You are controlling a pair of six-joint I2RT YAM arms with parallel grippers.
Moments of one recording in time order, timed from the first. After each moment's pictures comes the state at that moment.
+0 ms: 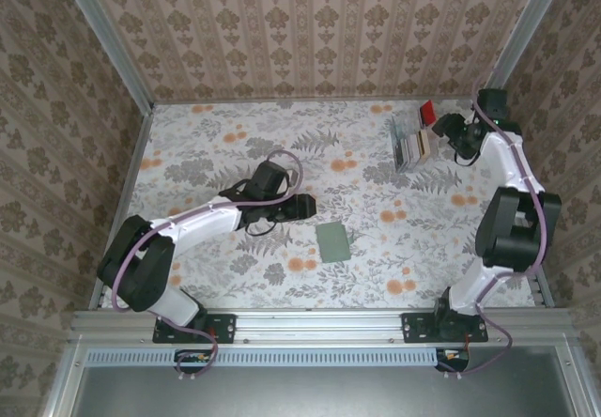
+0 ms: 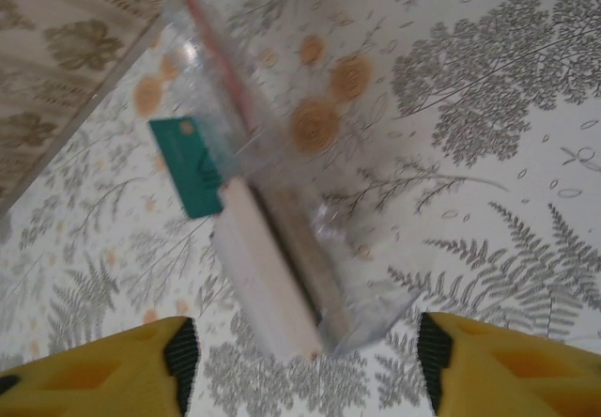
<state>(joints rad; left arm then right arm) -0.70 1.52 0.88 -0.23 0.31 -0.68 -0.26 1.78 1.47 -0.61 -0.23 0.51</state>
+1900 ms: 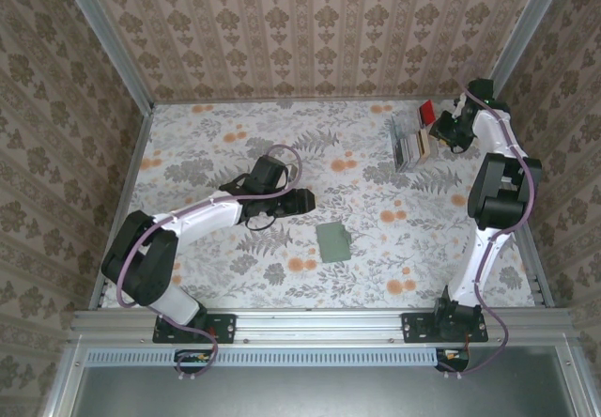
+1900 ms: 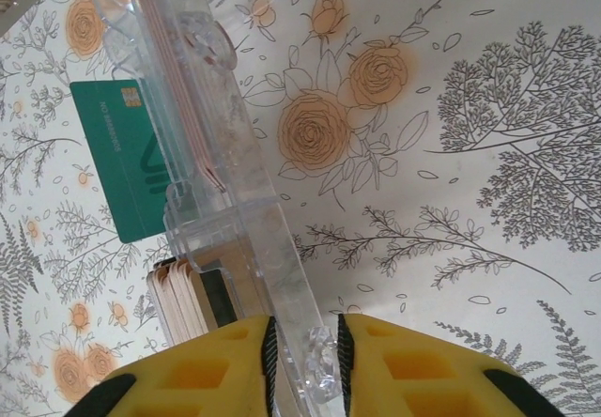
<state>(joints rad) -0.68 1.55 0.92 -0.24 0.34 -0.67 -0.26 2.11 1.81 -0.80 -0.31 0.29</state>
